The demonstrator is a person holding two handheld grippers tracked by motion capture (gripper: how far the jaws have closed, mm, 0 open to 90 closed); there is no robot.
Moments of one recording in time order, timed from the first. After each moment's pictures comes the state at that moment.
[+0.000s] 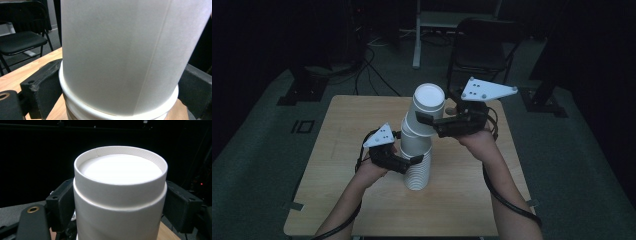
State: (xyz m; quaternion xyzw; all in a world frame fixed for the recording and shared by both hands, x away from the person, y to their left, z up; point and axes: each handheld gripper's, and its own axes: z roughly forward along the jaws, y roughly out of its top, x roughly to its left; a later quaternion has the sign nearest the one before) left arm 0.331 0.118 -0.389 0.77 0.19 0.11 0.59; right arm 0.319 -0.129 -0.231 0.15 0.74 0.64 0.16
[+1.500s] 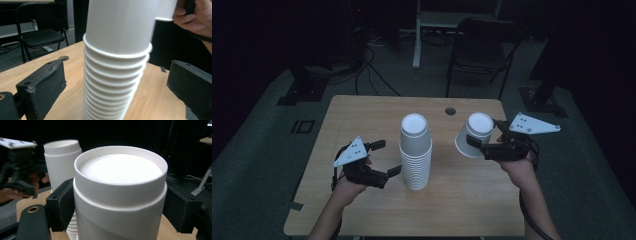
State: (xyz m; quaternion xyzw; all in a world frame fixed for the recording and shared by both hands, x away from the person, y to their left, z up) left arm 0.278 0.171 -0.389 0.75 0.24 0.15 0.60; right arm 0.302 -0.239 -0.311 0.25 0.74 0.60 0.19
